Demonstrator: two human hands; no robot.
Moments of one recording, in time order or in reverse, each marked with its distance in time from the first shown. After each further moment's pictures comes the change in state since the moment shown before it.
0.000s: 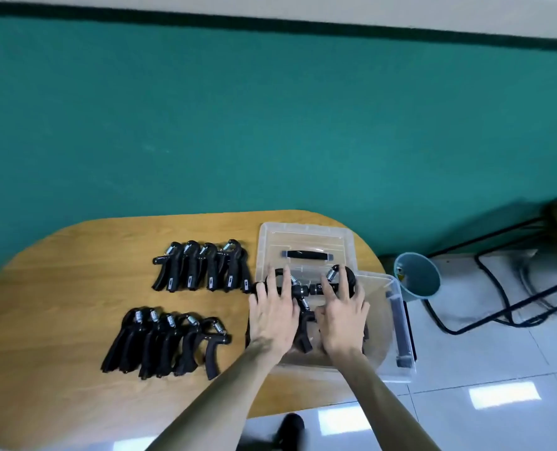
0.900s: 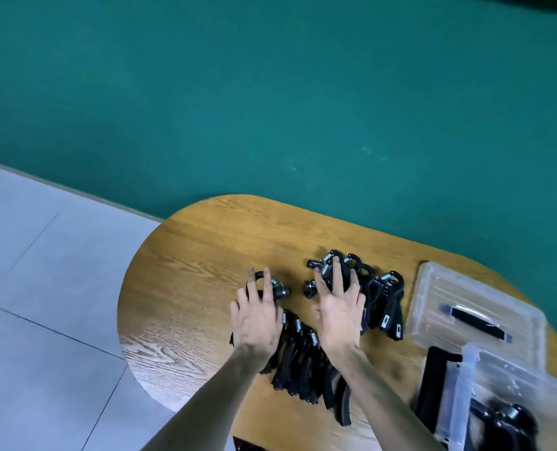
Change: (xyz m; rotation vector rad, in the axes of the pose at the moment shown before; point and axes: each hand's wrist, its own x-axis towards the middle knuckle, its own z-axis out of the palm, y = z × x) left_hand -0.011 -0.364 -0.010 -0.032 -0.082 -0.517; right_hand 0.028 -0.350 0.112 -0.076 -0.154 -0.478
